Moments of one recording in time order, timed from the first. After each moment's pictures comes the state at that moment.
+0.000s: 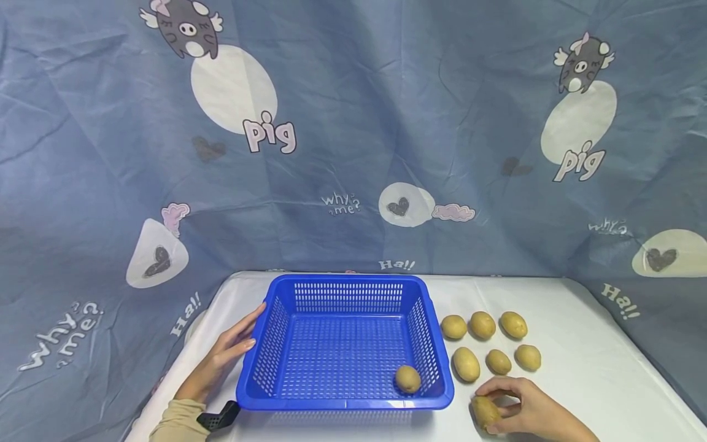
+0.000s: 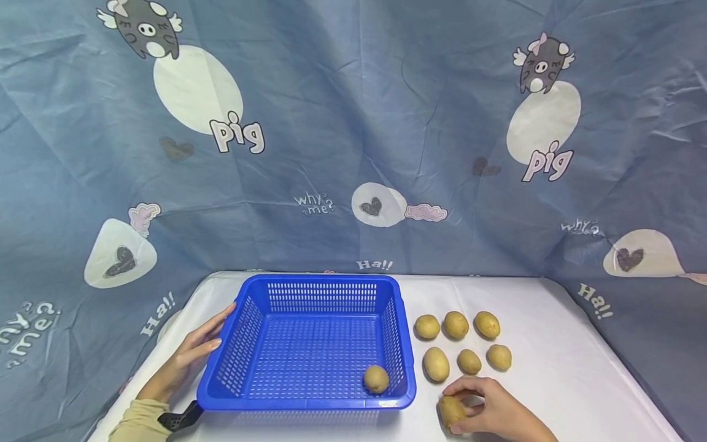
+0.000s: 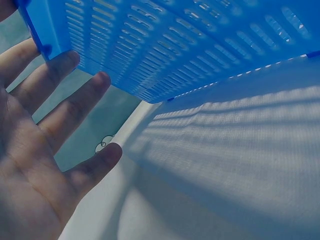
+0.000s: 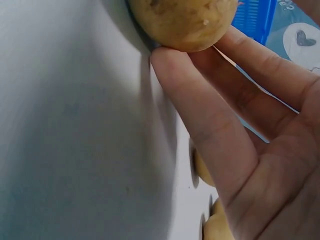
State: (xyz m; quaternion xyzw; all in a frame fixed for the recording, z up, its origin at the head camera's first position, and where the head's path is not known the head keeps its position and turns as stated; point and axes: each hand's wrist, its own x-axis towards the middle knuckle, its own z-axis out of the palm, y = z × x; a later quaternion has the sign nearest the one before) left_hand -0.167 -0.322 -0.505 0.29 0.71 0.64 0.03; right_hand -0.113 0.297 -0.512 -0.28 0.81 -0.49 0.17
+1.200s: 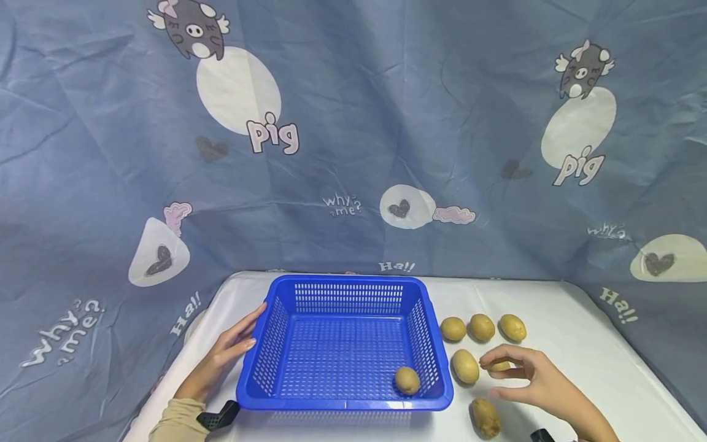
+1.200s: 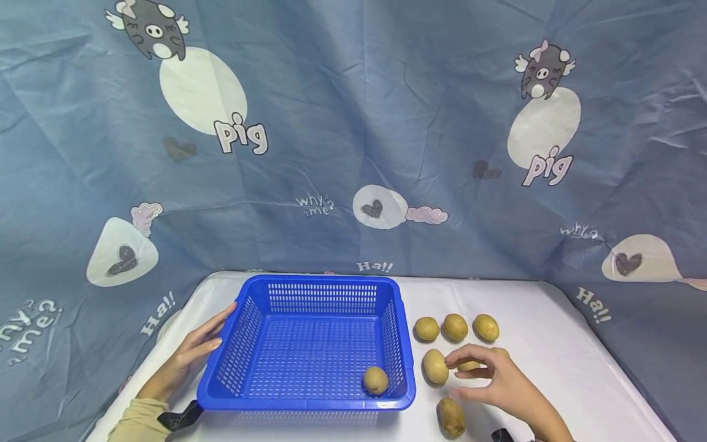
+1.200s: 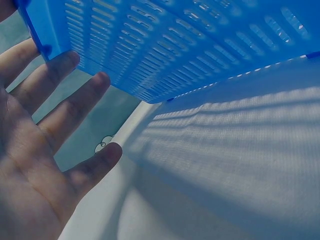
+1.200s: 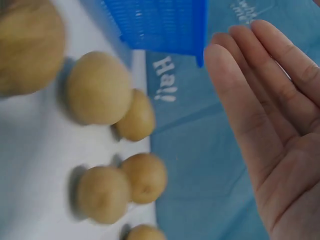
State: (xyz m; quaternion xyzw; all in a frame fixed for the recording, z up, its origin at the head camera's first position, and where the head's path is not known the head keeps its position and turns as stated) left_hand -0.167 -0.321 -0.506 0.29 0.70 0.65 0.03; right_hand -0.125 0.285 -0.456 -0.35 0.80 -0.48 0.00
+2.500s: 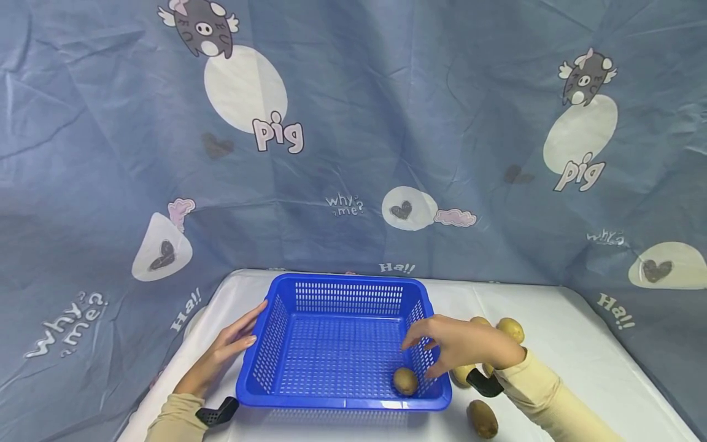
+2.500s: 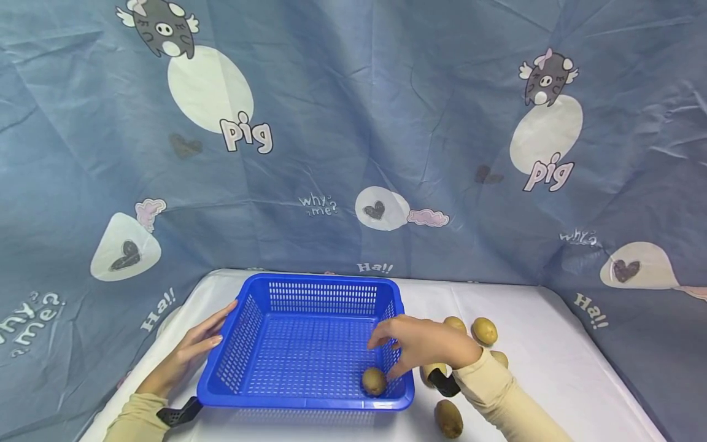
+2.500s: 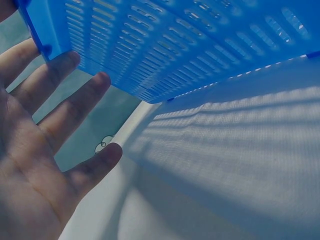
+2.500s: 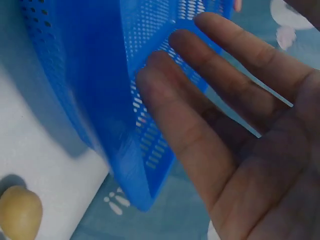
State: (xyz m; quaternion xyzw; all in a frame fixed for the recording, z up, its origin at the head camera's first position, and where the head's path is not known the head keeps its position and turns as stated) left_hand -0.167 -0.322 -0.506 0.29 0.70 0.65 0.03; right_hand -0.180 0.154 -0.371 -0.42 0.86 -0.21 0.22
